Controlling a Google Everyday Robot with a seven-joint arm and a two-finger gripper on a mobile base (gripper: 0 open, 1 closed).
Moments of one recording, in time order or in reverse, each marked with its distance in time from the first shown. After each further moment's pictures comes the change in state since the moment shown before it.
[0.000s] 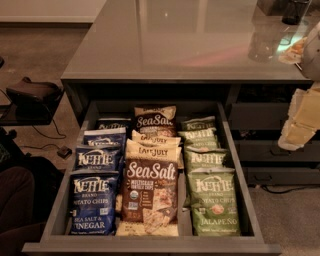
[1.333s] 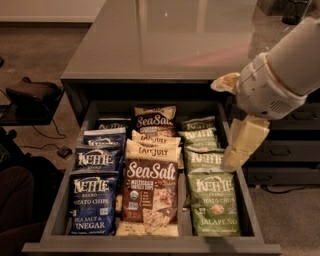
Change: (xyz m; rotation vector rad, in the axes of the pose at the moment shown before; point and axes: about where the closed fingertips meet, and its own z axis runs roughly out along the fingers) arm -0.080 0.041 0.070 -0.141 -0.289 -0.192
